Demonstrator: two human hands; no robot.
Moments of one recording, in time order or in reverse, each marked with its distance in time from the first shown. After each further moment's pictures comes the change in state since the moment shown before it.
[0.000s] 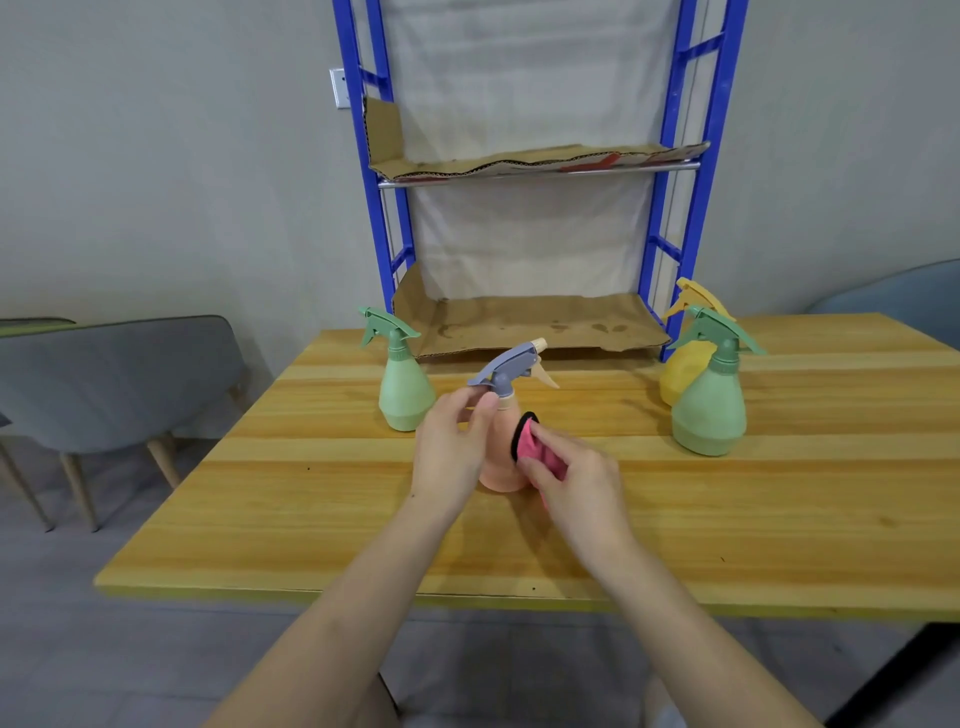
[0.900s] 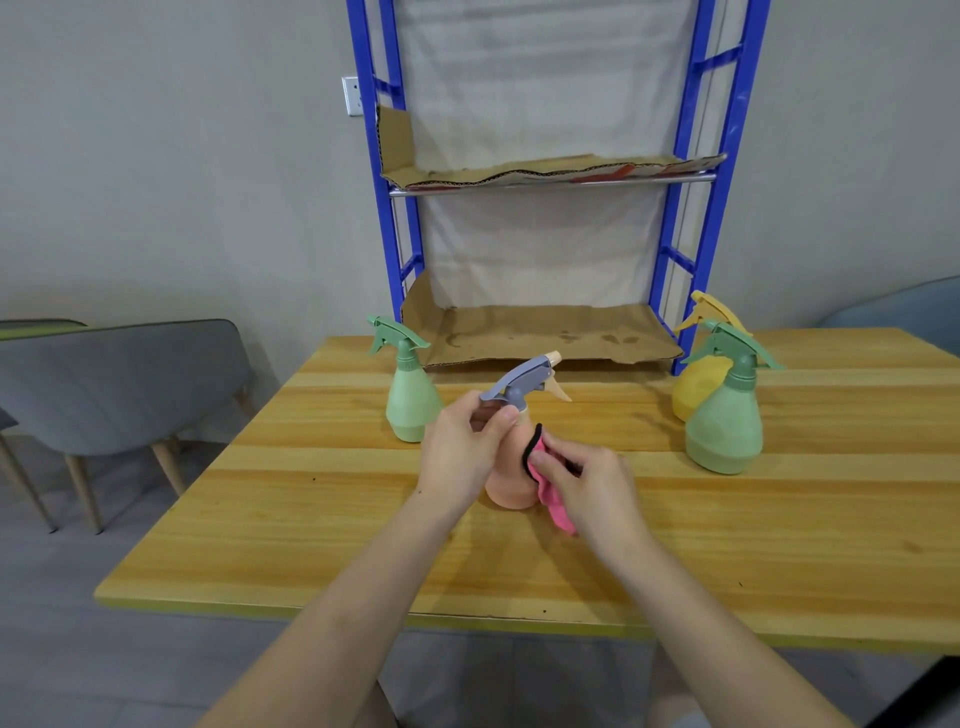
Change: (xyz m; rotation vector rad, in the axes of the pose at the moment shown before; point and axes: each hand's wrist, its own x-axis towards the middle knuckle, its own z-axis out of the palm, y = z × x) left_hand 0.016 0.004 -0.004 0.012 -0.066 -0.067; right_hand 0.020 0.005 -0.003 0.125 -0.074 0.139
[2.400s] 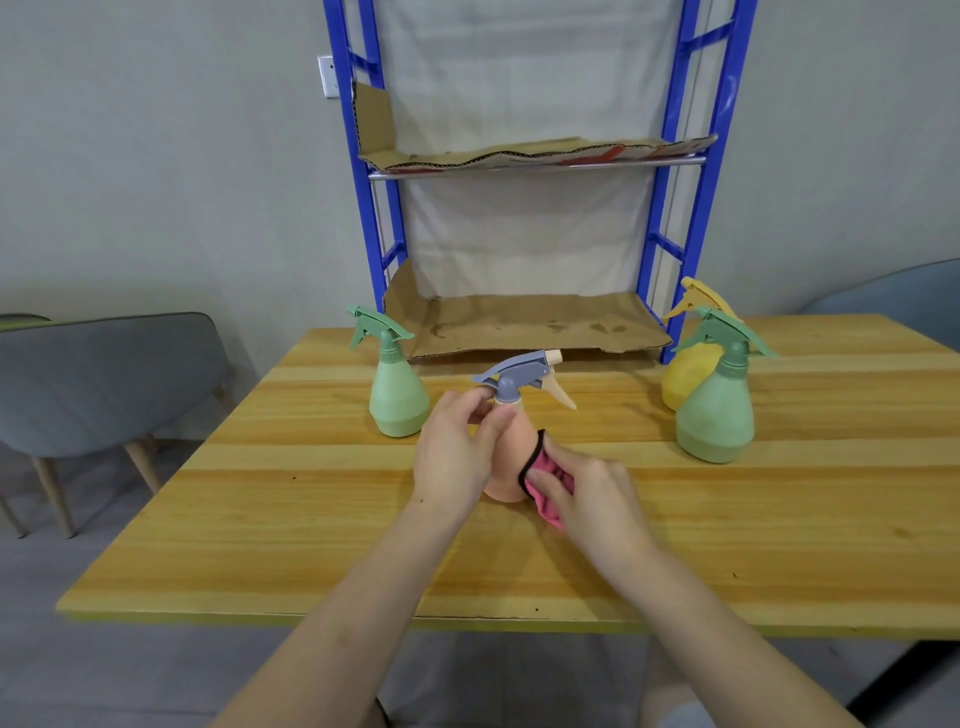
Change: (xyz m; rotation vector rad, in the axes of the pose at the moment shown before) left_hand -0.006 -0.006 0.011 0.123 0.065 0.095; right_hand -0.013 0.003 -0.007 -0.377 -0.039 -0.144
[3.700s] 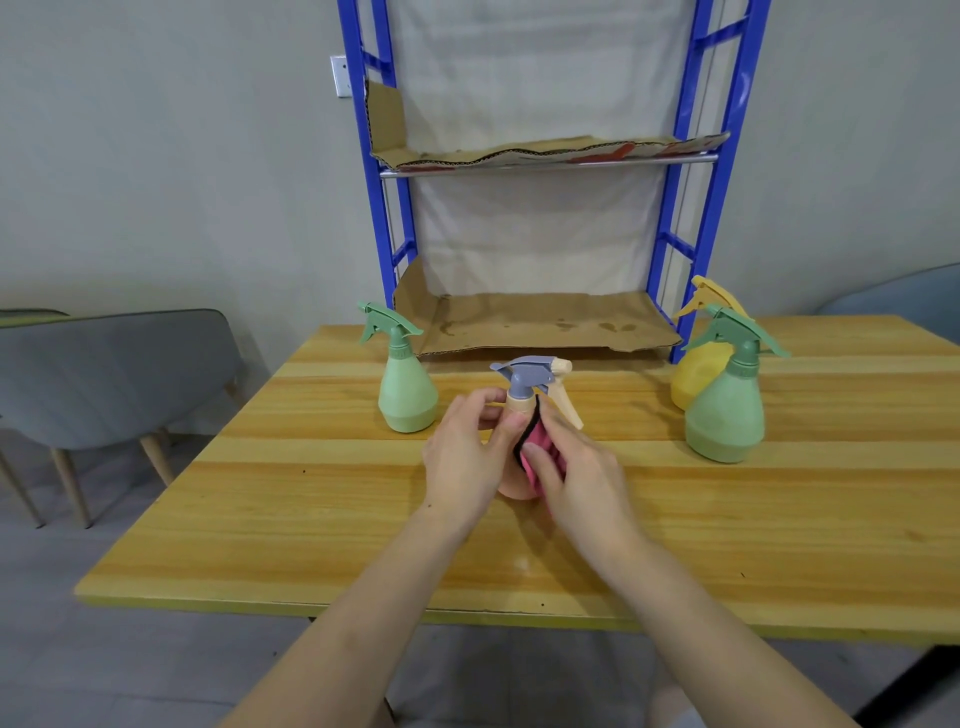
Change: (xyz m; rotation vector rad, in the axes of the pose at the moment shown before) left_hand -0.008 -0.011 0.008 0.028 0.001 -0.005; right_hand 0.005 -0.009 0.011 0.094 0.152 -0.174
